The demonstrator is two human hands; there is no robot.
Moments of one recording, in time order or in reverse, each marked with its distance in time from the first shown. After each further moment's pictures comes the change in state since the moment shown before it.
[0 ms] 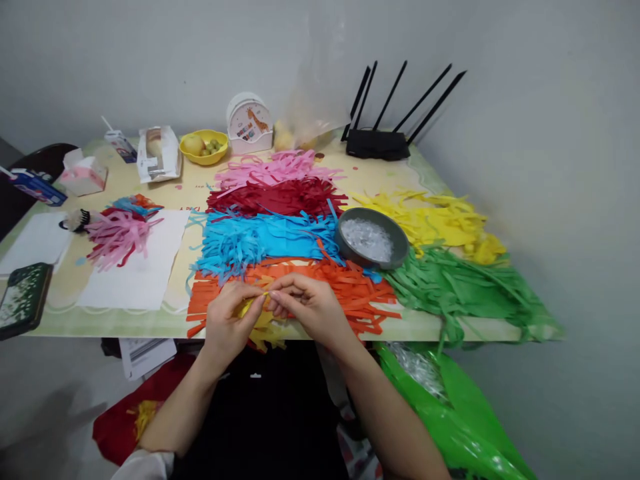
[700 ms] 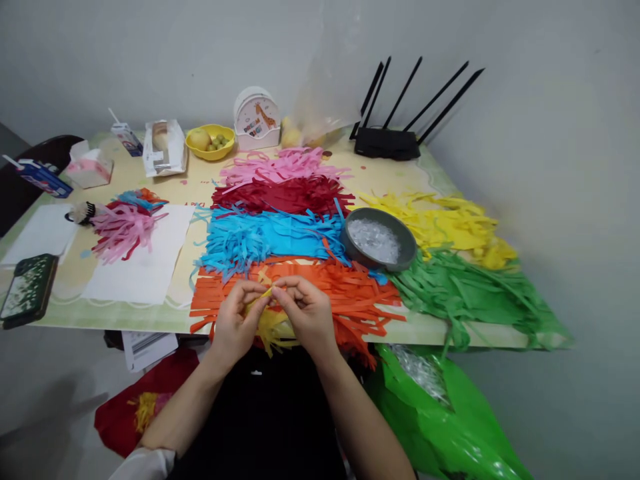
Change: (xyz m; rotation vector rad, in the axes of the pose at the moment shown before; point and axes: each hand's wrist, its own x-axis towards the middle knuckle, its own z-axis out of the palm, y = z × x) left_hand -0.018 -0.006 0.013 -0.414 -0.027 -0.459; right_hand -0.007 0.019 0.027 -0.107 0.323 -0.053
